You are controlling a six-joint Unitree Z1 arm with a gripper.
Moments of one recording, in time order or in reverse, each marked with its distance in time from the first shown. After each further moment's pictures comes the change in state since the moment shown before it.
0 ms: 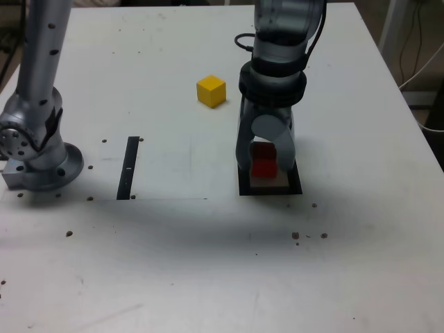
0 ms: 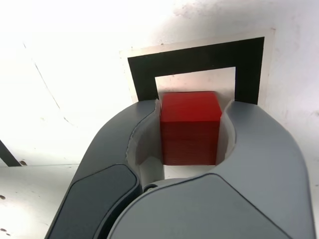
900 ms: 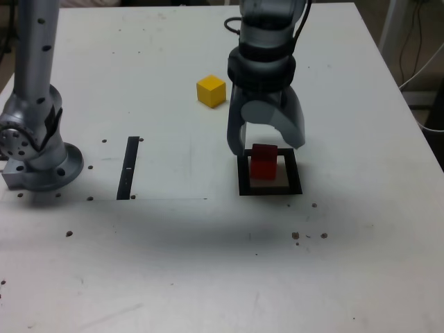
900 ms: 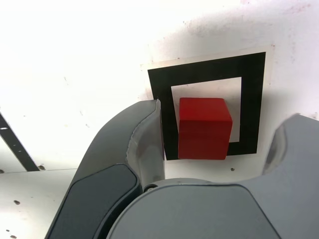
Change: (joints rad) arm 0.011 -0.074 0.022 0.023 0.052 0.005
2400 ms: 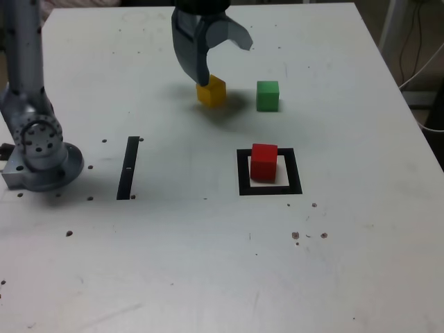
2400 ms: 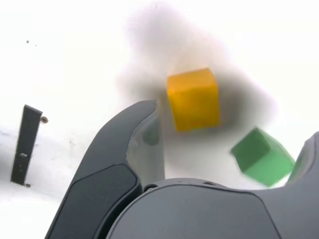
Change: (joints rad) arm 0.627 -0.101 0.100 -0.033 -0.033 -0.084
